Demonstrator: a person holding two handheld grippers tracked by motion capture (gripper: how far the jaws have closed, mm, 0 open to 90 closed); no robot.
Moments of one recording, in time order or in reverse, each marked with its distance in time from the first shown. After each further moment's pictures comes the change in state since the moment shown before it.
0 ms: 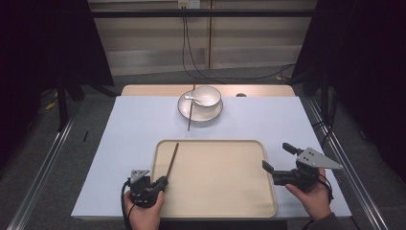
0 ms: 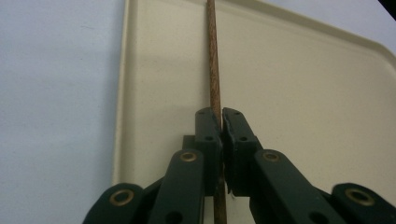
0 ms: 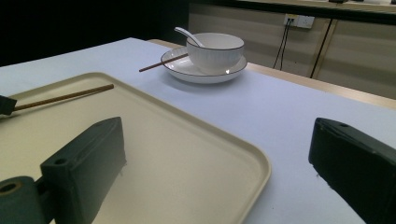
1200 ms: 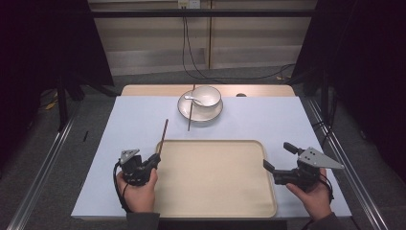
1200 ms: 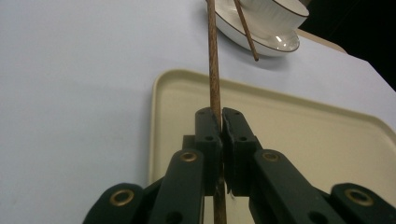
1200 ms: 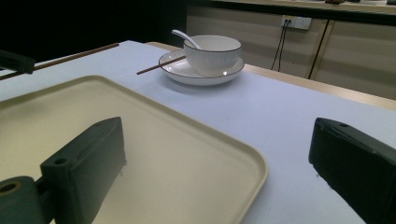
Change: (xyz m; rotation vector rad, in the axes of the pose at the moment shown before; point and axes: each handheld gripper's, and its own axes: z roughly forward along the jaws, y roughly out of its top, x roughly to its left) left arm 0.010 0.047 0.000 -0.149 0.000 -0.024; right arm -0.002 0.000 -0.001 -0.008 -0.006 0.008
